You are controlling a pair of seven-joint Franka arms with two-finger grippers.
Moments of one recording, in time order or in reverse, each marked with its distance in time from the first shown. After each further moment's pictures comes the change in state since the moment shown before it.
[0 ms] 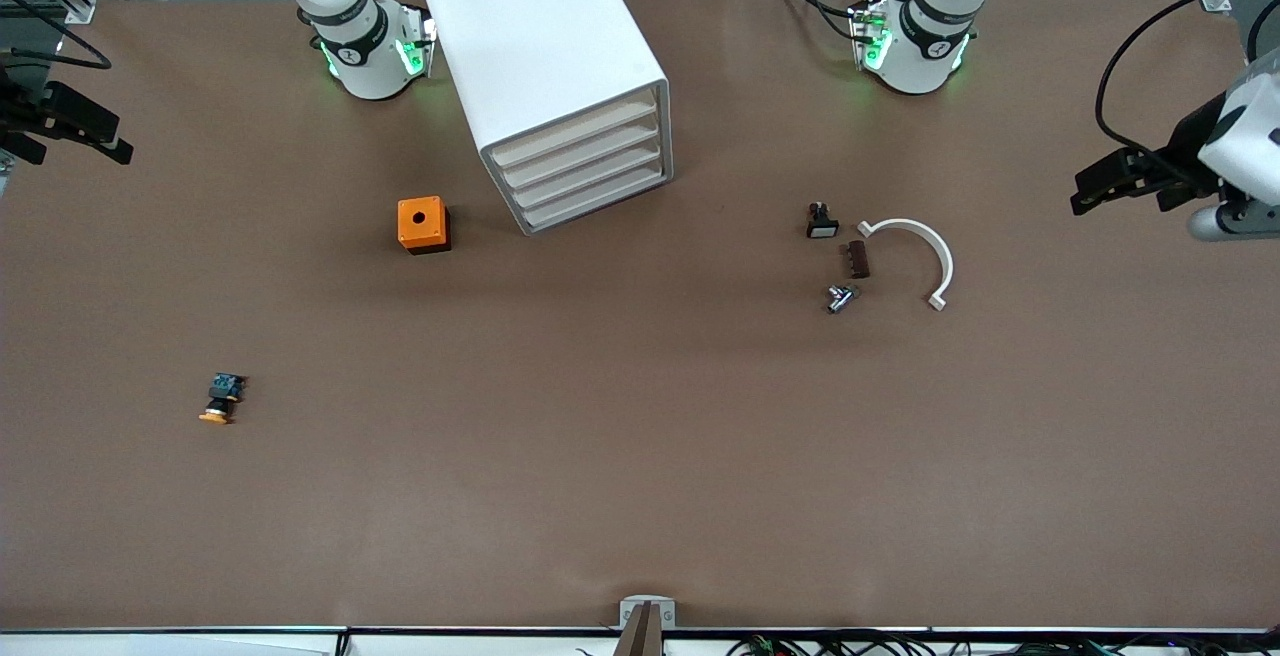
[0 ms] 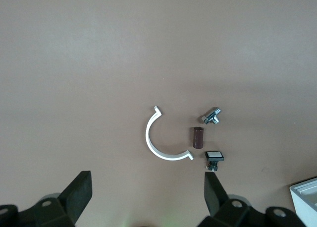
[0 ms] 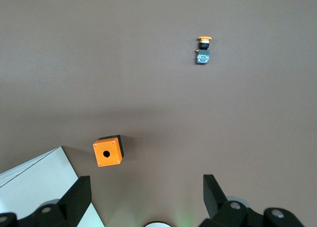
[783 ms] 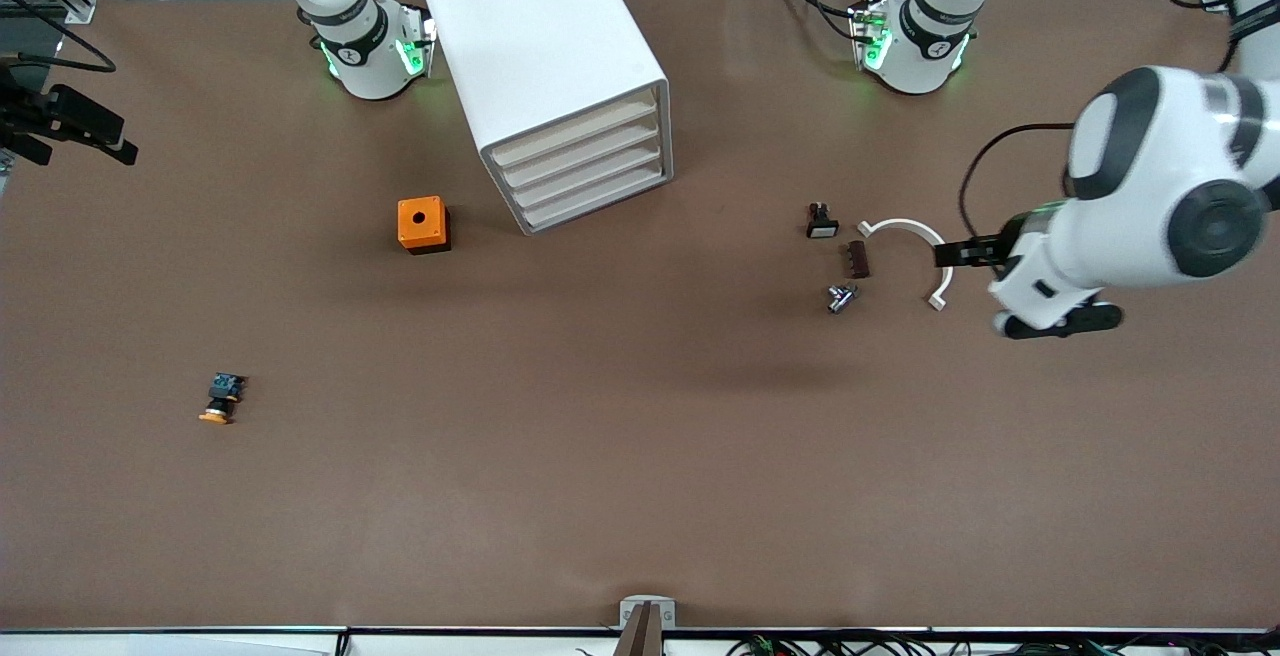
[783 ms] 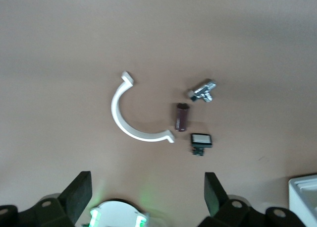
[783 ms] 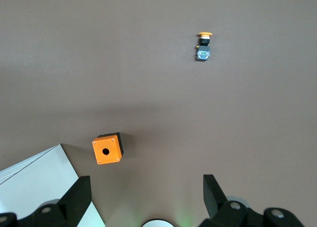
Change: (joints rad) left arm -0.172 0.254 -0.026 -0.001 0.000 -0.031 -0.279; right arm 0.000 0.000 -0.001 -0.013 -0.001 -0.002 0.000
